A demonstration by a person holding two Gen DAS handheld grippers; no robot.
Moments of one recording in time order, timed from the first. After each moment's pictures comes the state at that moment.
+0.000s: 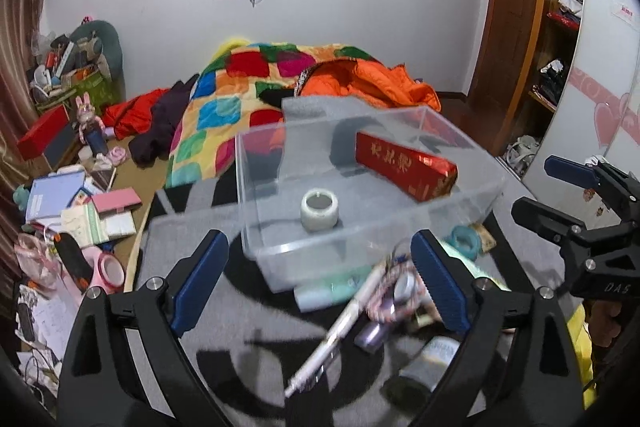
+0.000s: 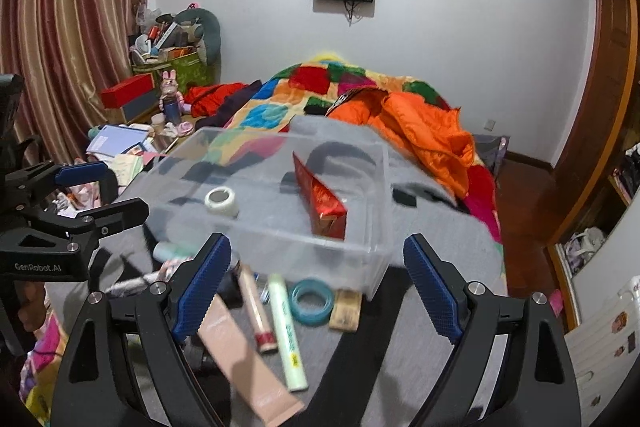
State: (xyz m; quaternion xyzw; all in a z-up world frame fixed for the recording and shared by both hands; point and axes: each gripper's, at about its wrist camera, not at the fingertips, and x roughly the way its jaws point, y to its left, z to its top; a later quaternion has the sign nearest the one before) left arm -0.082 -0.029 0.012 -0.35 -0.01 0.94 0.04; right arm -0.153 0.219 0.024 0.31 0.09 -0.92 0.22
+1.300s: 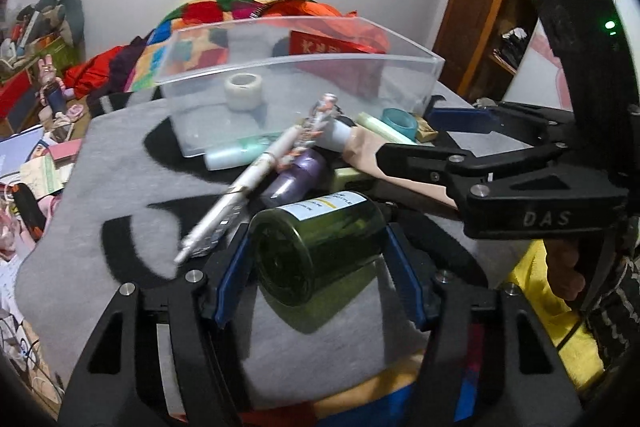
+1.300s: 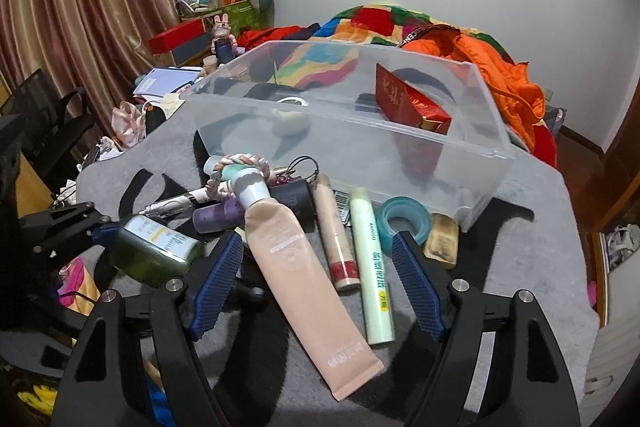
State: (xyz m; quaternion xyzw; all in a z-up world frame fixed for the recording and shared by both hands) left arm -0.017 0.011 -0.053 -0.40 -0.03 0.91 0.10; right arm -0.140 0.186 -0.034 0.39 0.11 -0.86 0.31
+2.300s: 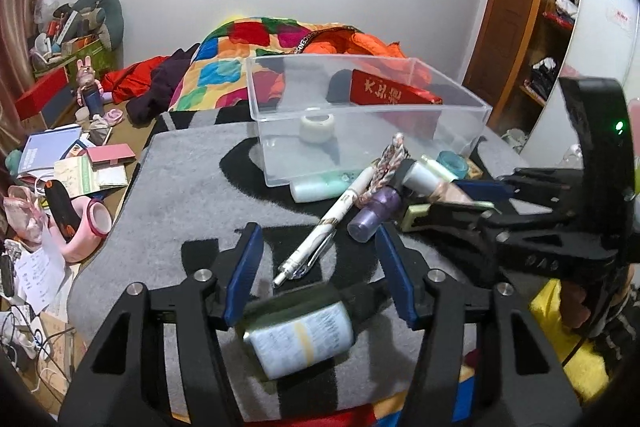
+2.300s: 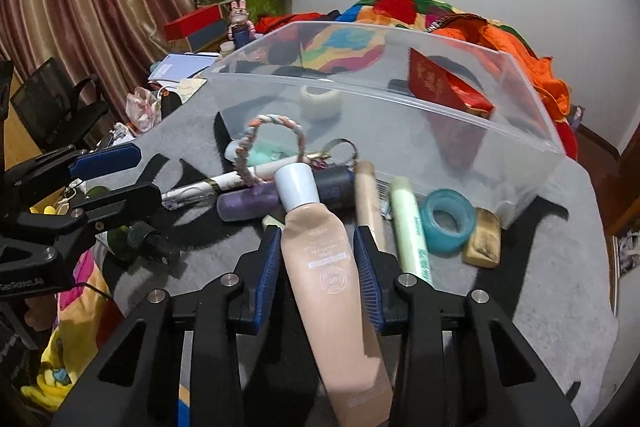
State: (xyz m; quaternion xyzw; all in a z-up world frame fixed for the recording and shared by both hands) left arm -0.016 -0.033 -0.033 -0.36 -0.04 0.93 0.04; right arm -0.135 0.176 -0.045 0.41 0.11 -0.84 0.33
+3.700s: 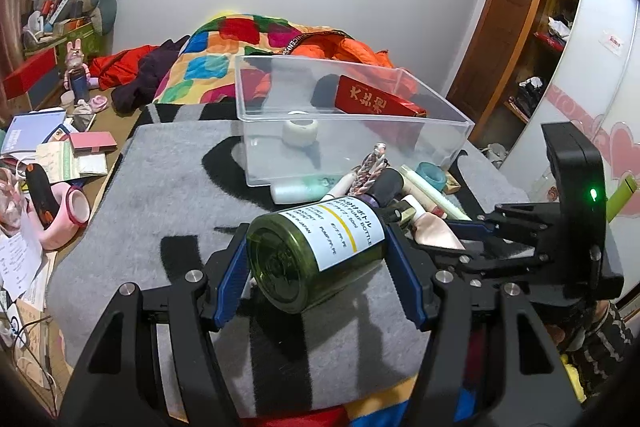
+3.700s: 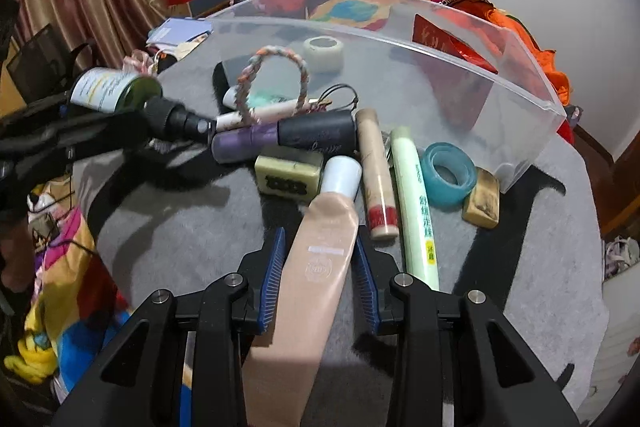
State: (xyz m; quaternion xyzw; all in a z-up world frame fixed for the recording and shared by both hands) left arm -0.018 -0.037 -0.028 -0.36 -0.09 0.93 0.07; right arm -0.131 0.173 -0.064 0.44 0.16 -0.82 0.32
